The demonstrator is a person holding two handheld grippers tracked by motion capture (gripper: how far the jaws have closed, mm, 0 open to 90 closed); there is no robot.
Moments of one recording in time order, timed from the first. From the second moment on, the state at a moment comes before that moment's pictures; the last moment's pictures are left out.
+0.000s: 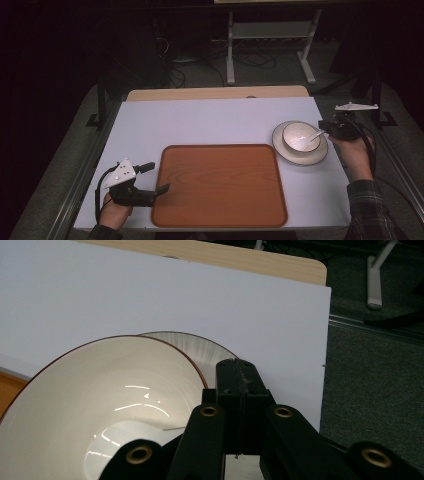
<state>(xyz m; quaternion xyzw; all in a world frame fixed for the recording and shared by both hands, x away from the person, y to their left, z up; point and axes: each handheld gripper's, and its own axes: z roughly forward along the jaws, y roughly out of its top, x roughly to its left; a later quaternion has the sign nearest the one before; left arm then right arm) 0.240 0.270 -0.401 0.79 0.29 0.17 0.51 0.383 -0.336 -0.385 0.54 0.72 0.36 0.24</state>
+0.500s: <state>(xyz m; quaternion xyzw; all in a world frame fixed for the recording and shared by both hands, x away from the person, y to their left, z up) 0.240 0.270 -0.401 0.79 0.29 0.17 0.51 0.360 -0.335 -0.369 0.54 0.69 0.40 0.27</state>
